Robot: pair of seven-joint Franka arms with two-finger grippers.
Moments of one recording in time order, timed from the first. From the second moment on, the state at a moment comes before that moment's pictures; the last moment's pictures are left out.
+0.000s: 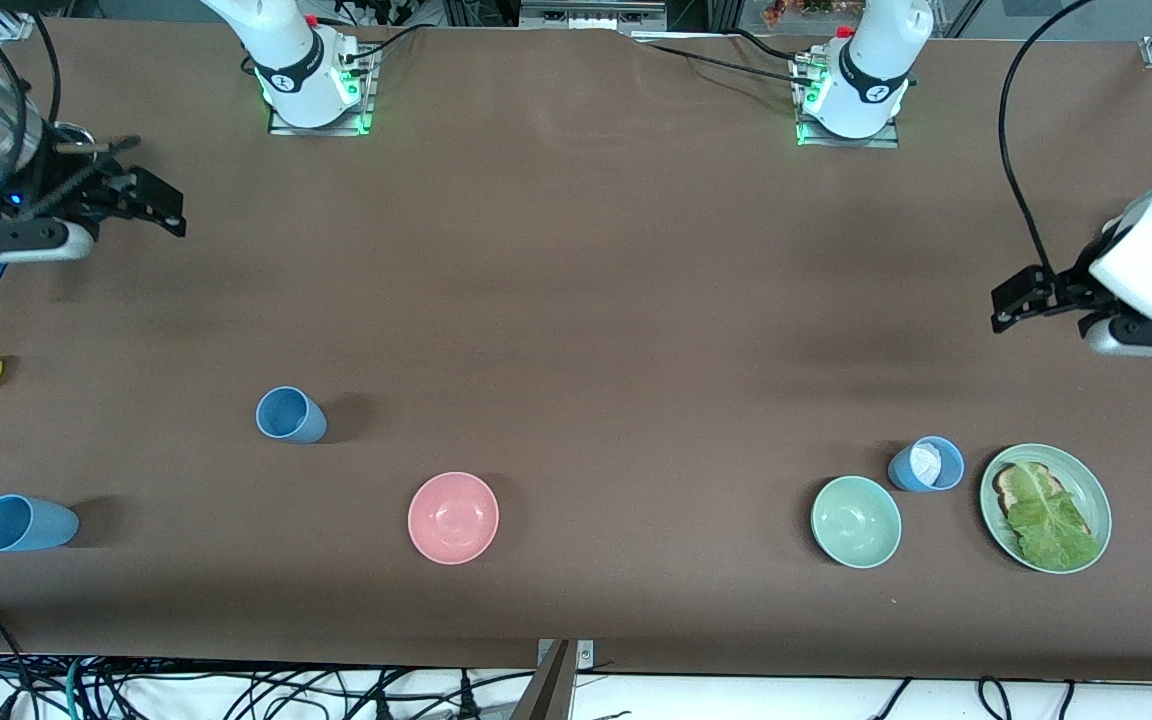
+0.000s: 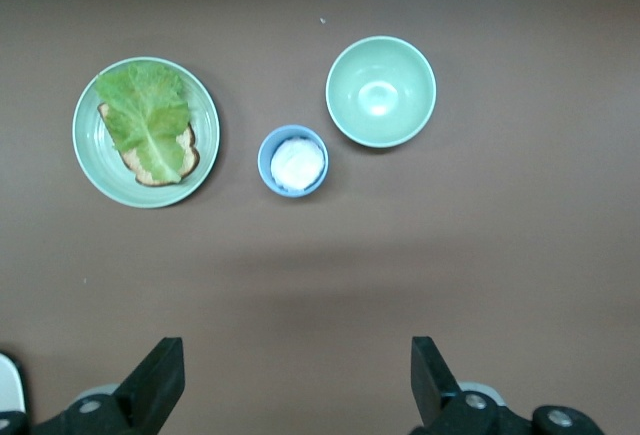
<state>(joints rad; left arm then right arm) -0.07 0.15 0.05 -1.59 0.01 1.80 0.02 0.10 0.04 0.02 -1.62 0.00 1.58 0.05</state>
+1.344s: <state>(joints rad) 0.03 0.53 0.05 -1.59 0.01 2.24 0.02 0.04 0.52 0.01 -1.49 0.00 1.92 -0.09</state>
